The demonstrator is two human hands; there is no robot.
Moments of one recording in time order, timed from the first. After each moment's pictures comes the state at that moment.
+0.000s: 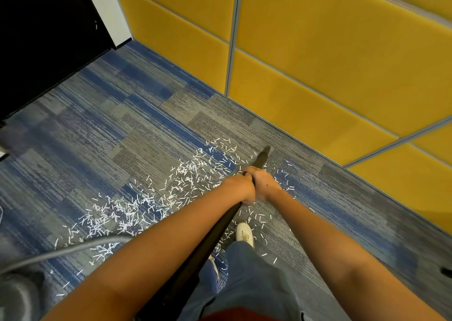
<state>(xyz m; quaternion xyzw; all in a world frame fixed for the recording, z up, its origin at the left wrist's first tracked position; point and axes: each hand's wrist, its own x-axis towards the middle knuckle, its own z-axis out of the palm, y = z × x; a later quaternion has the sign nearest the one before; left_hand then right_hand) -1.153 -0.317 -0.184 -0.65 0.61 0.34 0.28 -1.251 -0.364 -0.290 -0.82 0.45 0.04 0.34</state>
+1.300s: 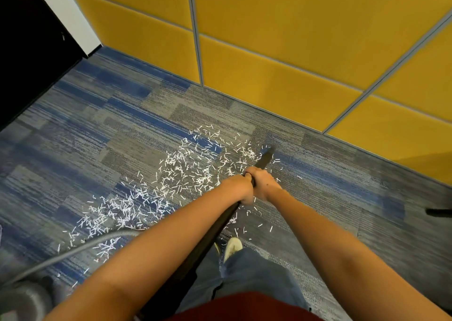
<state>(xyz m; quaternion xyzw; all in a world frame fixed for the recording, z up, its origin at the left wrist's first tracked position) -1.253 -0.216 -0.187 -0.60 0.67 0.33 0.30 -1.358 -0.249 -0.295 -0.77 0.52 0.02 0.37</state>
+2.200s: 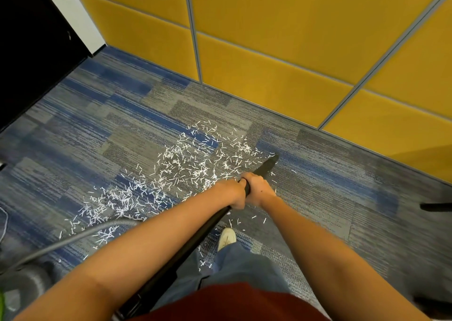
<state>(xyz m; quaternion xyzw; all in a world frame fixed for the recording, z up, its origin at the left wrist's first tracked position) -1.298 -0.157 -0.175 -0.59 0.67 0.31 0.33 -1.401 -0.184 -0.295 -0.75 0.55 0.02 0.37</state>
